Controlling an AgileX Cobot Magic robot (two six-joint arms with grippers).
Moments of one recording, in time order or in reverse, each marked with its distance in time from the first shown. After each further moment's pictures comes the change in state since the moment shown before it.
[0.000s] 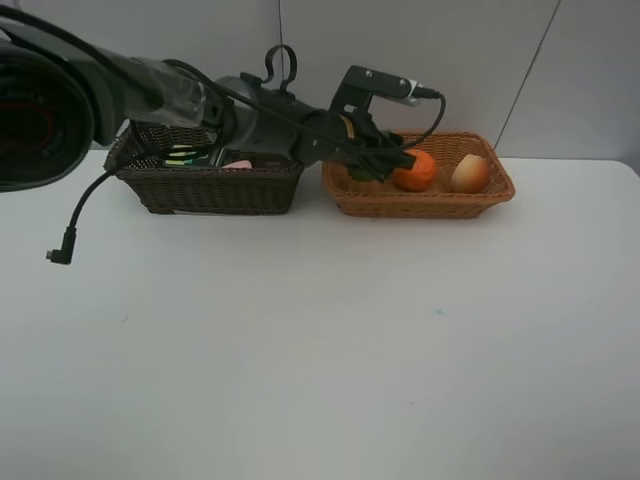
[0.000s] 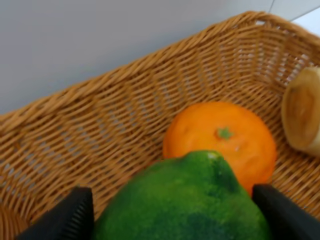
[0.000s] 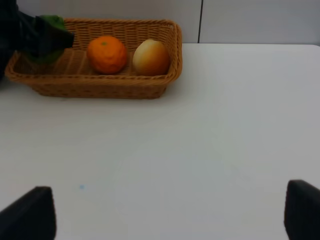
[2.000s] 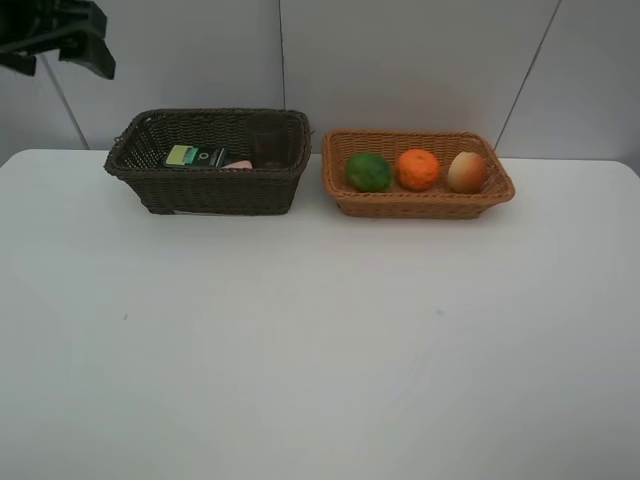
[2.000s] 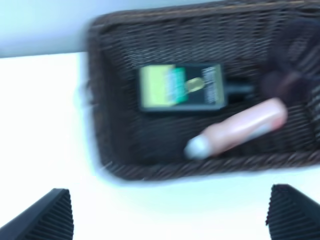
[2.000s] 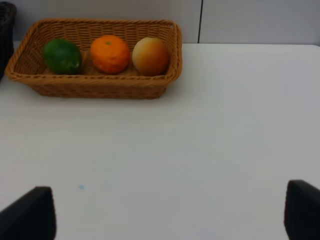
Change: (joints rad) left arm 0.532 -0.960 0.529 -0.023 0.749 0.052; right arm 0.000 0.000 0.000 0.000 0.000 0.000
